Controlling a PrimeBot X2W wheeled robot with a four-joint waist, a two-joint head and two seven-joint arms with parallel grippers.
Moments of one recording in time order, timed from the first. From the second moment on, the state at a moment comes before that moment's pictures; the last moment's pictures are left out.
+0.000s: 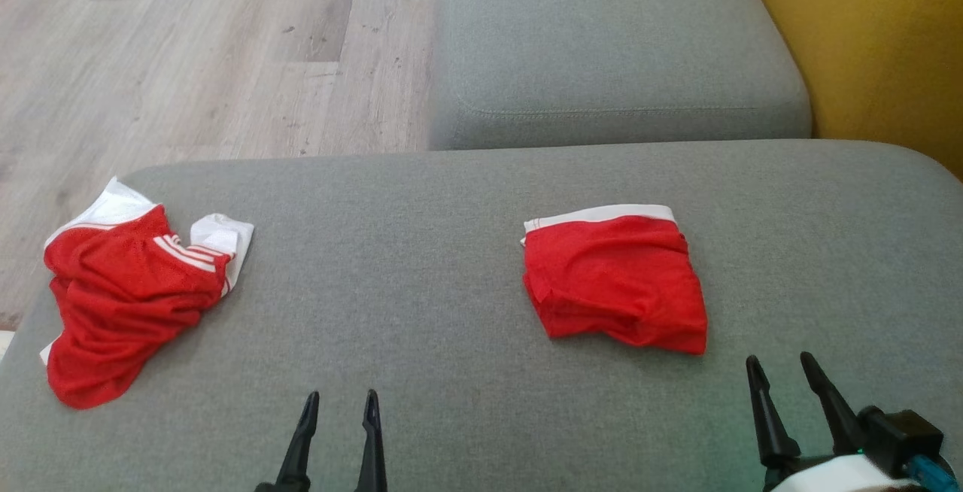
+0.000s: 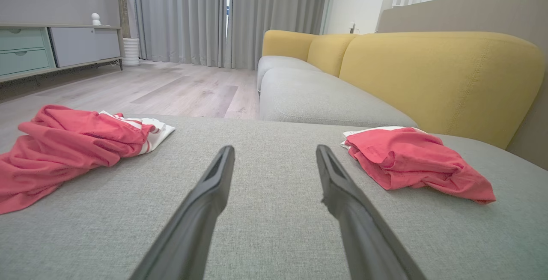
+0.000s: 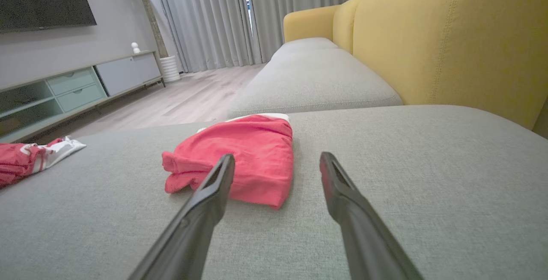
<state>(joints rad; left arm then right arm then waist) 0.18 0.06 -0.35 0.18 -0.25 0.16 -0.26 0.14 -0.18 0.11 0.32 0.29 0.13 -0.25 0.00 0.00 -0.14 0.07</state>
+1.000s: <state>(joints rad) 0.18 0.06 -0.35 0.19 -0.23 0.13 -0.26 0.12 -0.15 0.10 0.35 0.27 0.13 -0.24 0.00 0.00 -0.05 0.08</state>
